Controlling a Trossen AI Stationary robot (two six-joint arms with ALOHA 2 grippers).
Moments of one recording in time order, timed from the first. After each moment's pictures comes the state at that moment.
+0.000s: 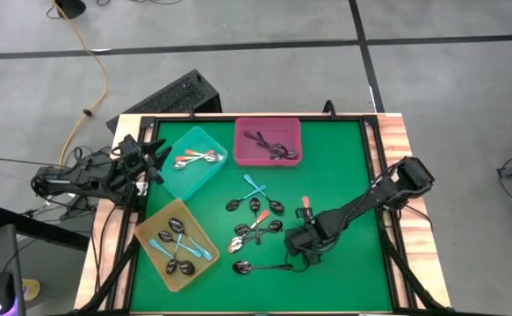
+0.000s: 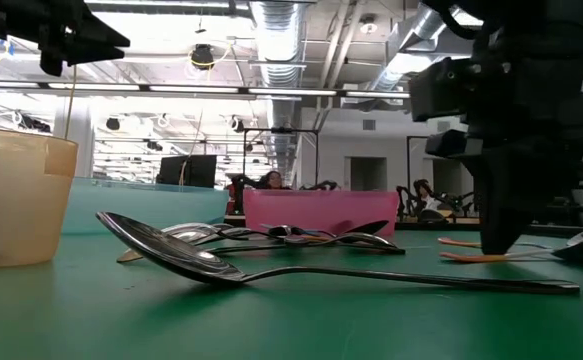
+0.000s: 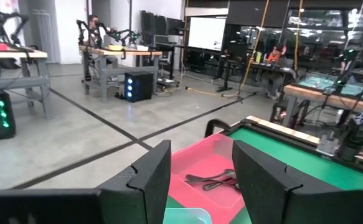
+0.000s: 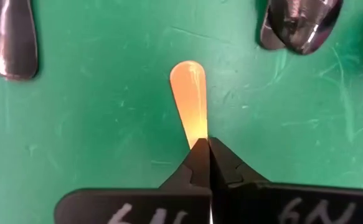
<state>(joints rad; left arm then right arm) -0.12 0.14 0.42 -0.30 -0.85 -0.14 0.45 1.81 1.08 -0.63 0.16 0.34</state>
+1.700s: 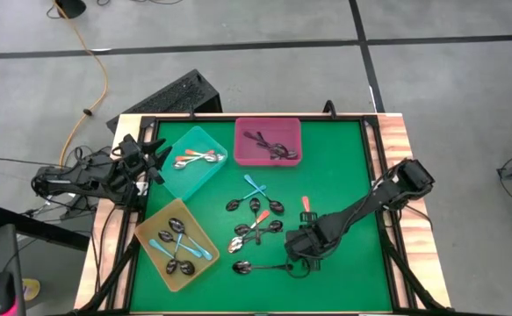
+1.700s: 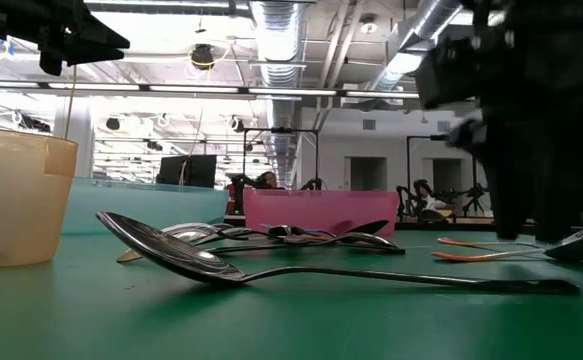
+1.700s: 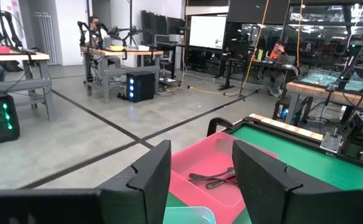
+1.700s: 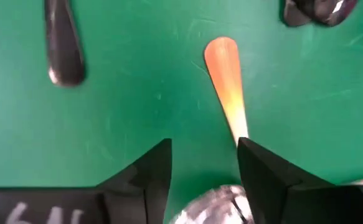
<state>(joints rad) -0.12 0.14 0.42 -0.31 -0.84 -0.12 0.49 1.81 1.13 -0.70 0.08 0.53</state>
